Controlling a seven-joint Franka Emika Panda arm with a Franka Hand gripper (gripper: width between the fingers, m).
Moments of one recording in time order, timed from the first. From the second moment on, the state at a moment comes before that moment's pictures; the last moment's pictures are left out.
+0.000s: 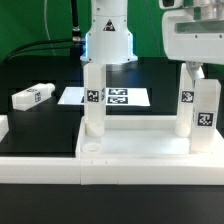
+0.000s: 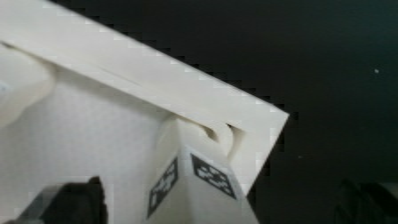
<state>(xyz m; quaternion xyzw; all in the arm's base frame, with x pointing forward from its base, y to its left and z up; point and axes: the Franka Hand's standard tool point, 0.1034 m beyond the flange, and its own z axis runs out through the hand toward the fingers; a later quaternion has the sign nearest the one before) 0.632 0.129 0.112 -0.87 0.48 -0.02 0.09</state>
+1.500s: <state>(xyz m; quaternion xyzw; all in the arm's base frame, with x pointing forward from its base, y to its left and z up) 0.640 0.111 0.115 -0.99 0.10 -0.06 0.02</state>
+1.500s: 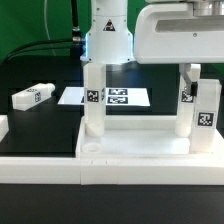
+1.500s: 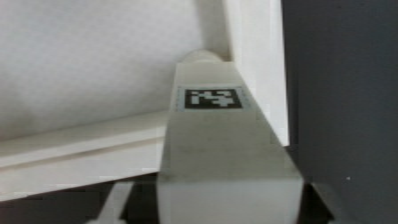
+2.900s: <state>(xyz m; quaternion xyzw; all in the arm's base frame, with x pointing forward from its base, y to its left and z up) 0.636 0.106 0.113 -0.73 0.68 -0.01 0.07</state>
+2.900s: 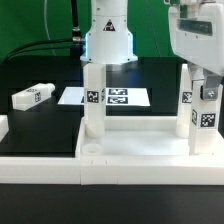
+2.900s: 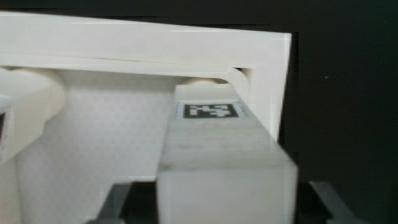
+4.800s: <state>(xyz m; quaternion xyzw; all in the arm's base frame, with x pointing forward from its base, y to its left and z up) 0.636 0.108 0.109 -1.00 0.06 -0.05 0.03</state>
